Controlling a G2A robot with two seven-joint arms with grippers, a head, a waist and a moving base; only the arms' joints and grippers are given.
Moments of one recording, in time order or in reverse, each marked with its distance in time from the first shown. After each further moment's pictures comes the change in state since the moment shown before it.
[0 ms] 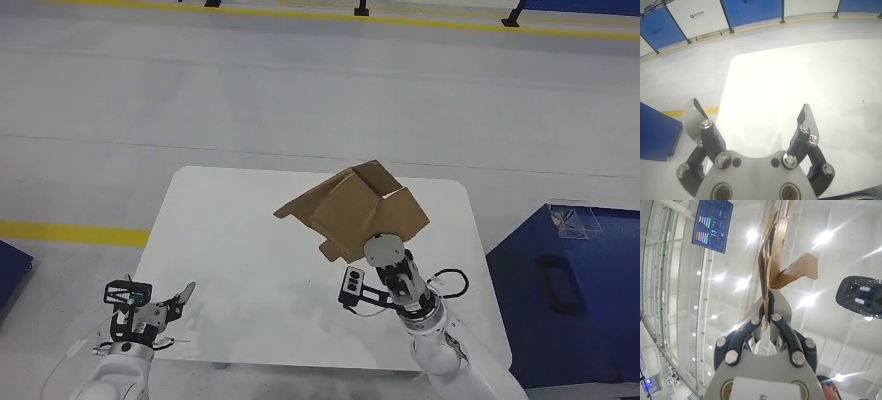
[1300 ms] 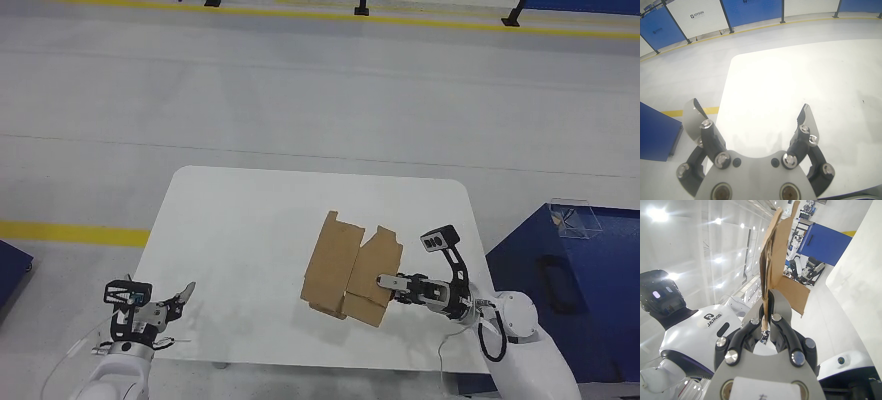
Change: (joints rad) left arm 0.000 0.000 0.000 0.000 0.000 0.000 0.000; right arm -0.012 0.023 0.349 0.143 -1.736 -1.052 0.604
